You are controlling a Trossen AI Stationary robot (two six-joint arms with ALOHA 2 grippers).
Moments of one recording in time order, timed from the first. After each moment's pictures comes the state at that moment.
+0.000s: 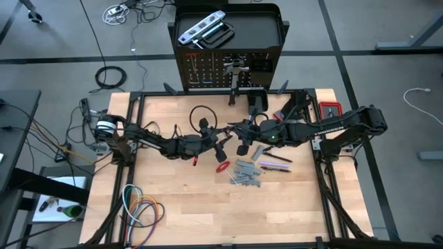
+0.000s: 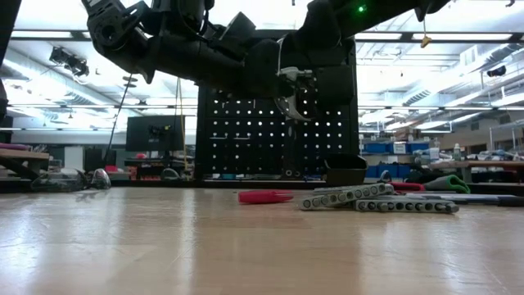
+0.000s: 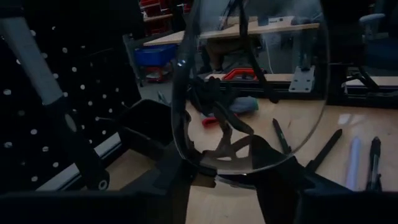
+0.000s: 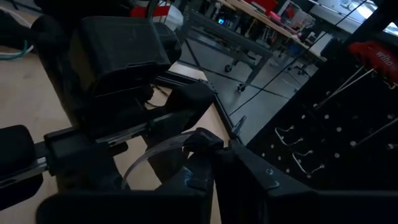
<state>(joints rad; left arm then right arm) -0.06 1.74 0.77 0.86 -0.57 0.07 0.03 1.40 0.88 0.28 0.46 -0.36</state>
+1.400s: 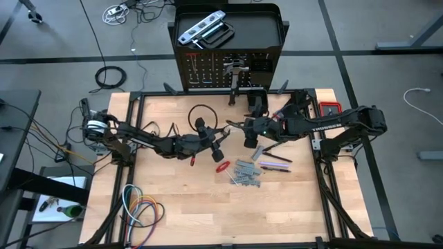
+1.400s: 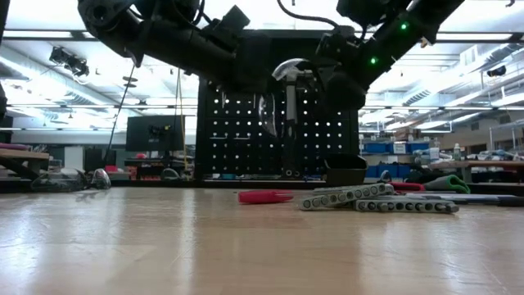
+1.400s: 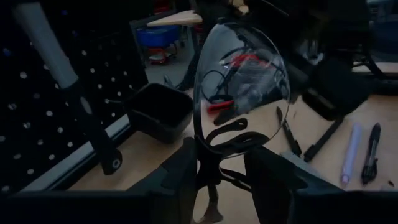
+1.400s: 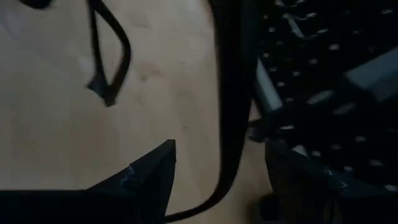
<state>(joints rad) -0.07 1.64 0.77 0.67 -0.60 0.00 -0.09 1.40 0.81 -0.07 0.51 -0.20</state>
